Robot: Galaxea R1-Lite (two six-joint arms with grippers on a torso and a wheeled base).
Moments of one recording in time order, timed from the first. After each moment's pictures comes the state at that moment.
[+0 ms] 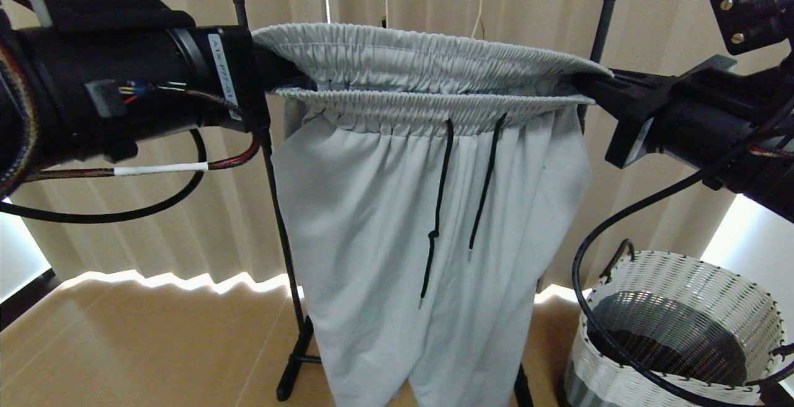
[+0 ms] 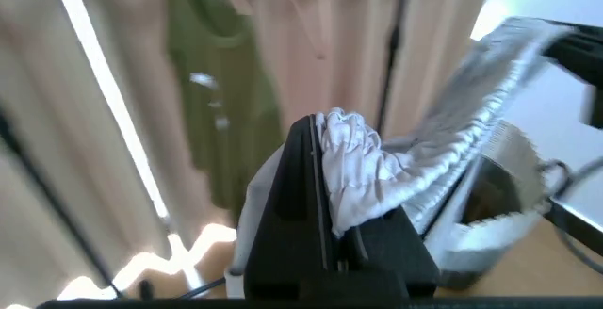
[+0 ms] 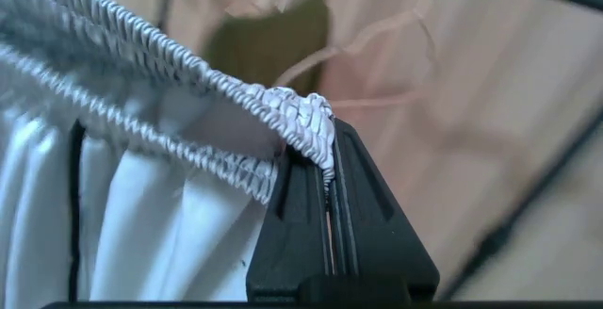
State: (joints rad) left arm -0.65 1.39 -1.21 -0.16 0.07 -0.01; right arm 0.52 1.44 -0.90 -0.68 -0.09 -0.27
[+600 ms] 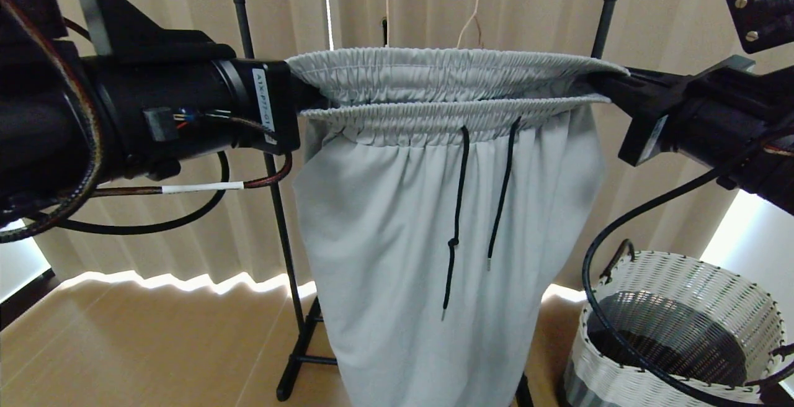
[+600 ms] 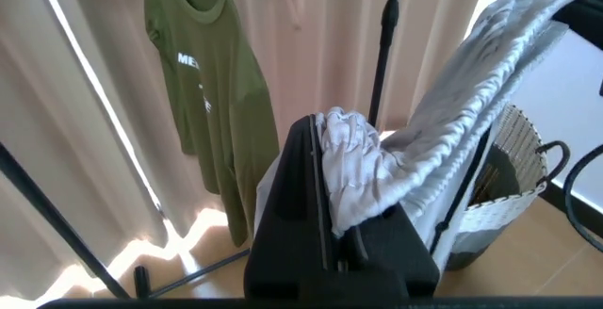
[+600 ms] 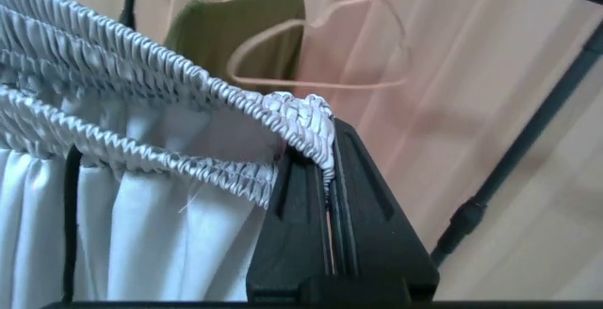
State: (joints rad) left arm -0.67 1.43 -1.20 -0.16 0.10 -0.02; right arm 0.50 1.41 -0.89 -0.67 -0.11 -0.27
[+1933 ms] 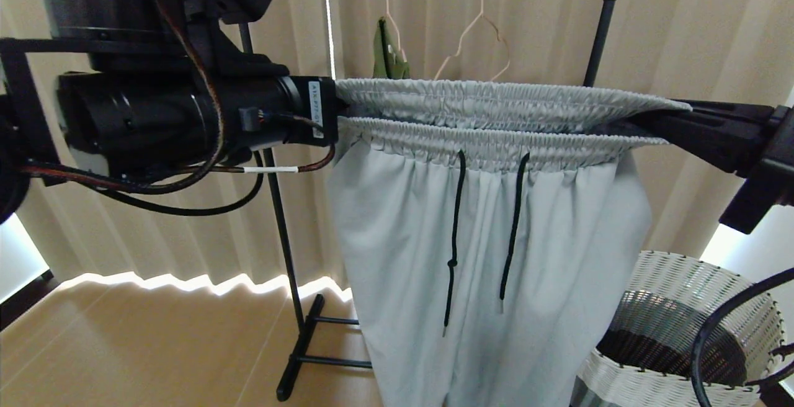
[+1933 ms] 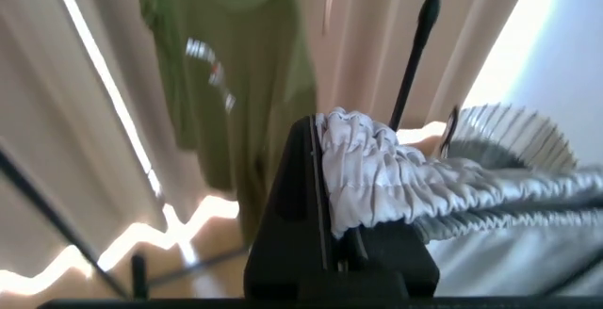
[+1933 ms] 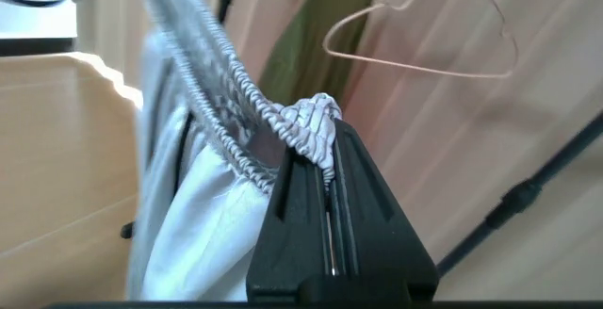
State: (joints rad) left arm -0.61 1.58 -1.30 -0.11 0.12 -0.06; right arm 0.57 1.19 -0.89 -0.31 -0.01 -0.26
